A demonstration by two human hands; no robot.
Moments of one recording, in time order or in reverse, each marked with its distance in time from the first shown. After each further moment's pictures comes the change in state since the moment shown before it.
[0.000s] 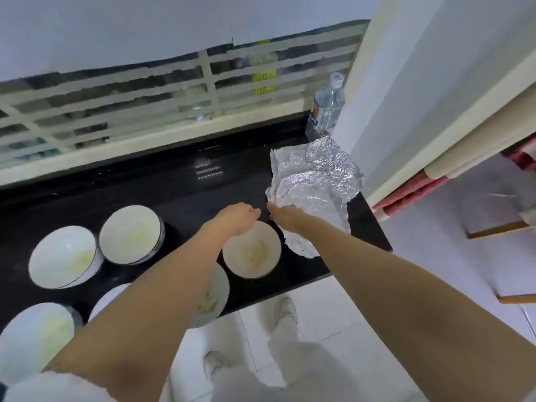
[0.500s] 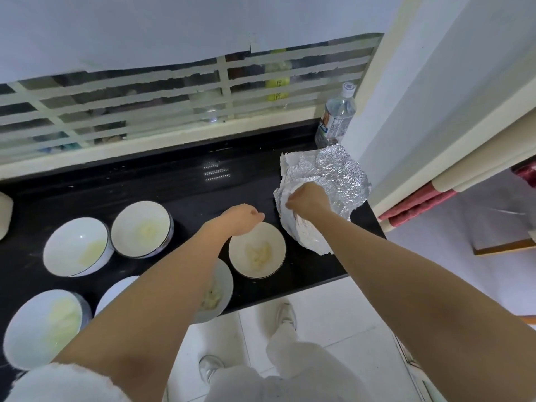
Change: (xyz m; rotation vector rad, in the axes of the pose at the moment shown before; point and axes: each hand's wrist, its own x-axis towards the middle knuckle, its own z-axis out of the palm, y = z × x) left_hand -0.003 -0.012 -0.002 -0.225 -0.044 -0.017; right_hand -0.002 -0.005 -0.037 -0.010 0.404 -0.116
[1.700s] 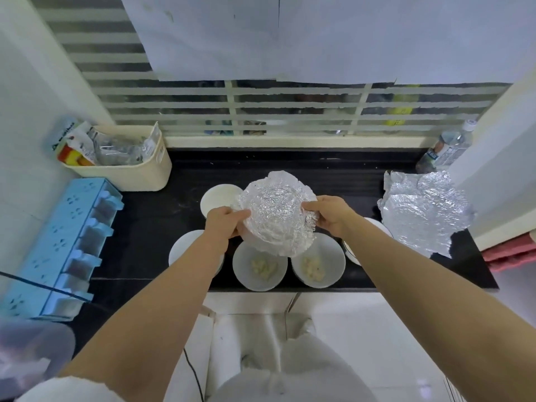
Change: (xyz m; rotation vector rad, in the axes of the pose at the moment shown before) left_hand -0.172 -0.245 -0.009 -1.291 0.675 -0.195; right_hand -0.118 -0.141 0.127 0.704 -0.385 0.024
